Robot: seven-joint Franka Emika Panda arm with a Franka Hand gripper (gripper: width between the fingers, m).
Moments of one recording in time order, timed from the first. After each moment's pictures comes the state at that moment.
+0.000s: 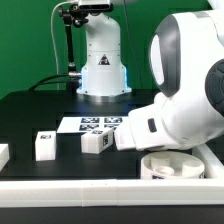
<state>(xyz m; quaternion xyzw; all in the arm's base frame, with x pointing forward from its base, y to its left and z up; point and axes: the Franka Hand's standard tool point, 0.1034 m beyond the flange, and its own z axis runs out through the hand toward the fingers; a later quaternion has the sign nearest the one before) 0.493 0.085 0.011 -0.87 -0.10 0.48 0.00</state>
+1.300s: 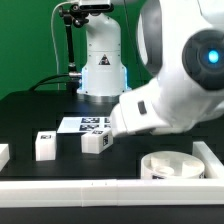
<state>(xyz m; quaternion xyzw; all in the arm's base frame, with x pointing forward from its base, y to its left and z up) 0.500 0.080 0.047 -0.88 -0.08 0.46 0.04</state>
